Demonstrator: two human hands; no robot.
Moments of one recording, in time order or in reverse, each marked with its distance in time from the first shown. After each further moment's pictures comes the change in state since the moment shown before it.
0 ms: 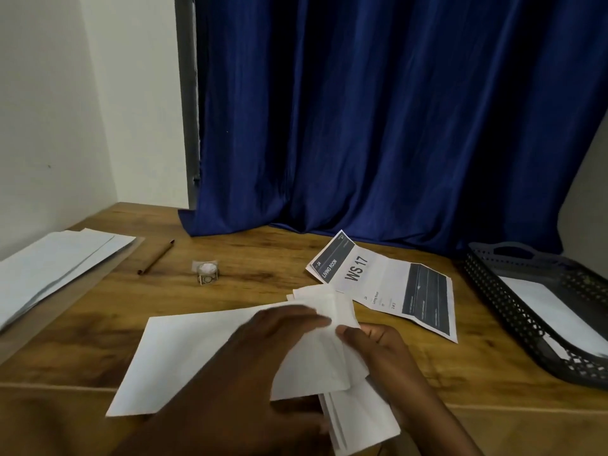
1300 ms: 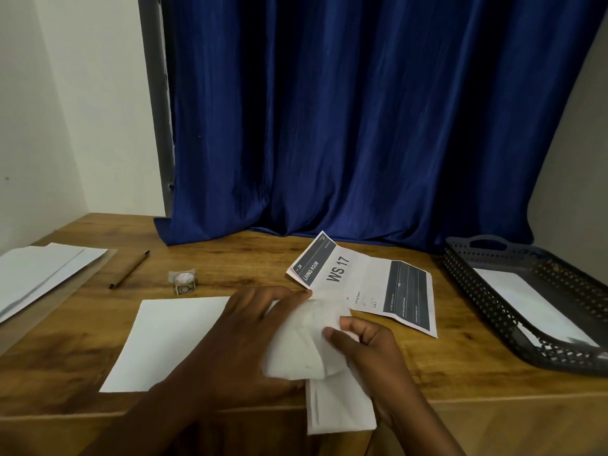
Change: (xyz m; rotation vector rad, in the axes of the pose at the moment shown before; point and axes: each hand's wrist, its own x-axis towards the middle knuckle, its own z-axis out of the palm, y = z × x) left_hand 0.056 -0.047 0.021 0.197 0.449 0.390; right_hand 0.018 0.022 -0.009 0.113 0.108 -0.141
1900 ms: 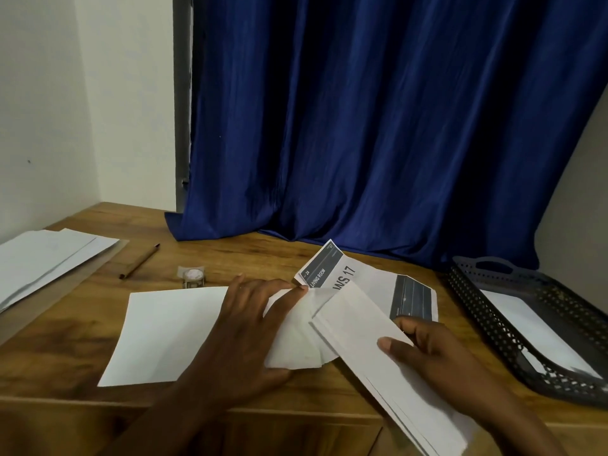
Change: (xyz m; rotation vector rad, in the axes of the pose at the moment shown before) left_hand 0.000 -0.011 0.013 0.113 0.190 -0.041; right_hand -0.014 -0.064 -0.070 -0.472 -0.284 -0.105
